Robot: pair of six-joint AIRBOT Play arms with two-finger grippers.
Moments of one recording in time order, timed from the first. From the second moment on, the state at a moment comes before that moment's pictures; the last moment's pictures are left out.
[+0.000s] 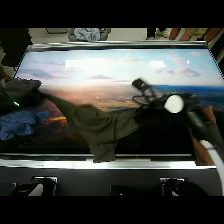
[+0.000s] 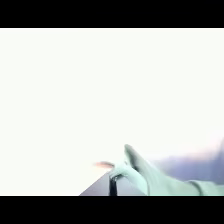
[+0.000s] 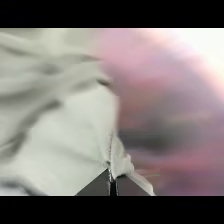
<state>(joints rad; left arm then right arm) 0.14 -0.85 1.06 0.96 -0.93 -1.32 0.33 -1.09 1.19 -1.39 1.11 1.16</state>
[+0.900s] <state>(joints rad) 0.38 -0.73 1.79 1.00 -0.83 -1.43 0.33 -0.66 1.71 -2.12 1.31 1.27</state>
